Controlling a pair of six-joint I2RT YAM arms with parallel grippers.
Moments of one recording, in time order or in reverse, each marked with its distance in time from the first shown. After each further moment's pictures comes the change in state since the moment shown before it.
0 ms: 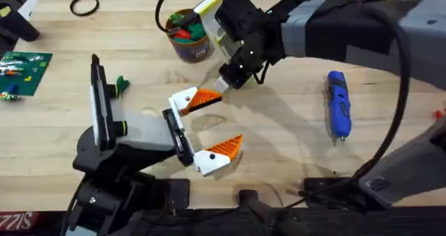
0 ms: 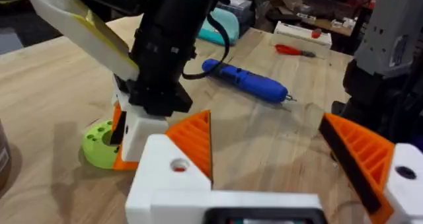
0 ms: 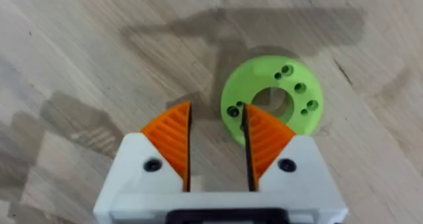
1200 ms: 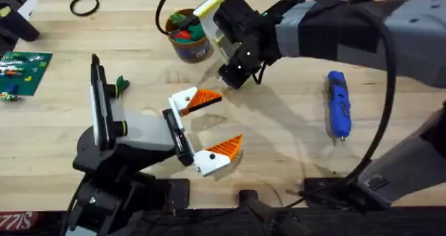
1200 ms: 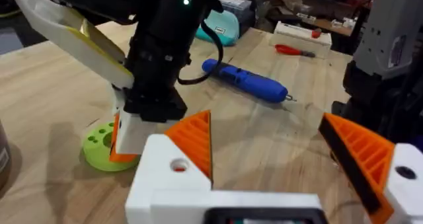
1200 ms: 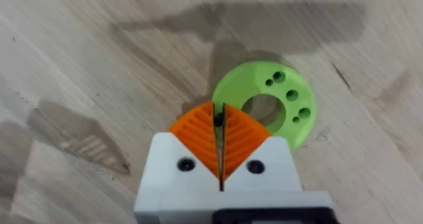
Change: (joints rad) left arm 0.000 0.000 0.000 0.000 0.000 0.000; right arm -0.001 0.033 0.010 0.008 0.018 0.000
